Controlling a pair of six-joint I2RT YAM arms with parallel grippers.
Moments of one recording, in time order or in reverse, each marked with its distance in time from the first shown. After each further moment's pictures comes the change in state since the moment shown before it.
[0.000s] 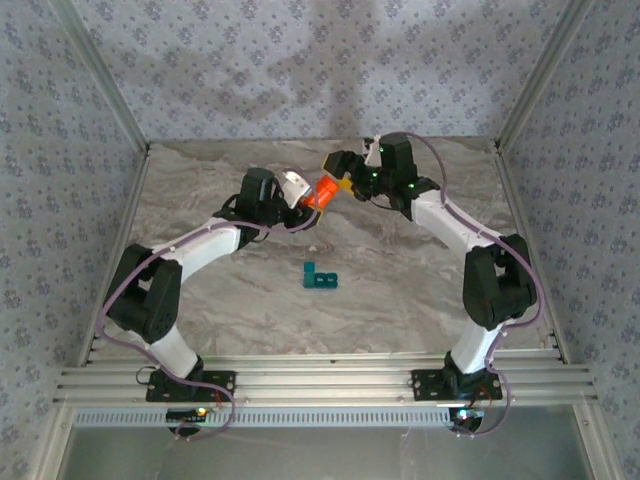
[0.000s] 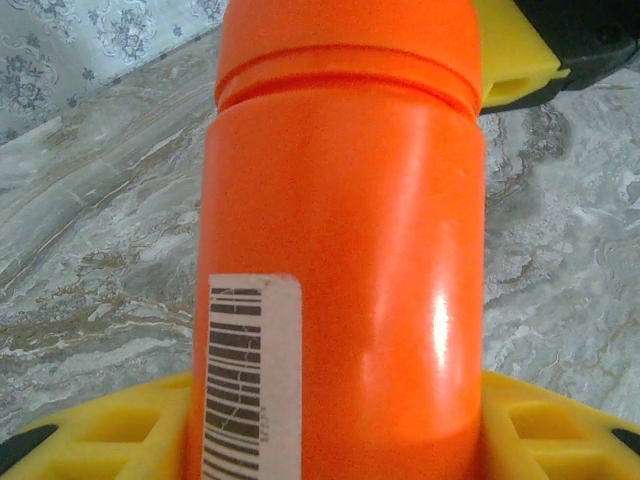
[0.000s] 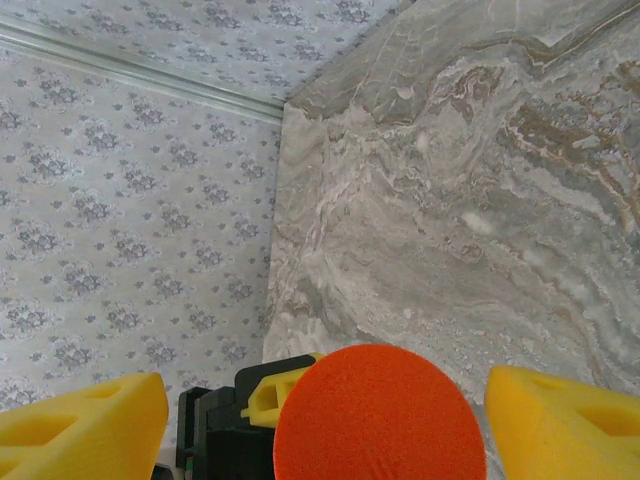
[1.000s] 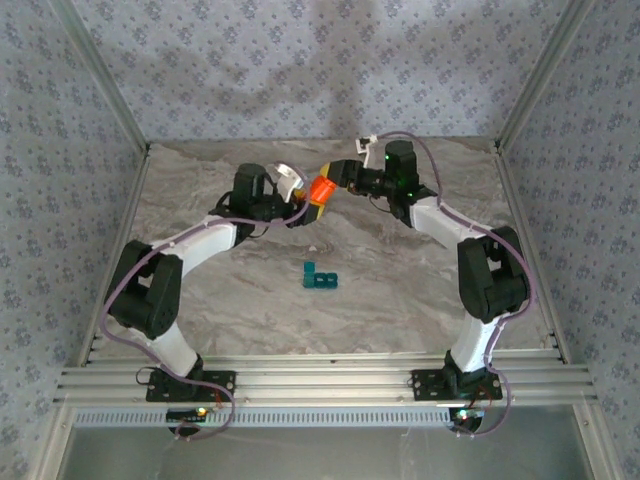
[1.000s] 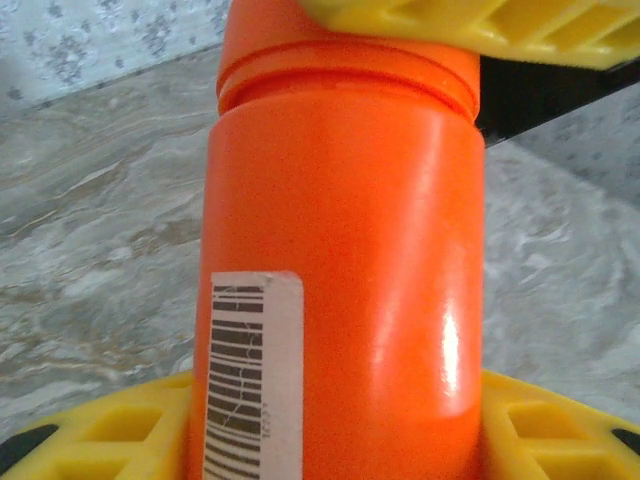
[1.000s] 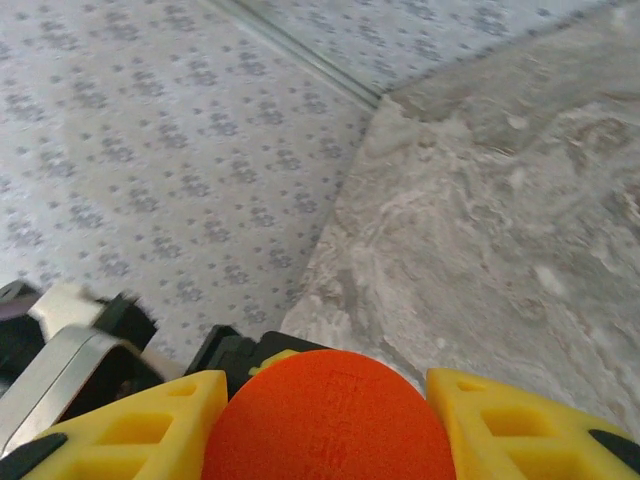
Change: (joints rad) left arm 0.064 0.021 0.000 0.117 0.239 -0.174; right arm -0.041 0.046 -0.109 0.385 -0.222 -0.150
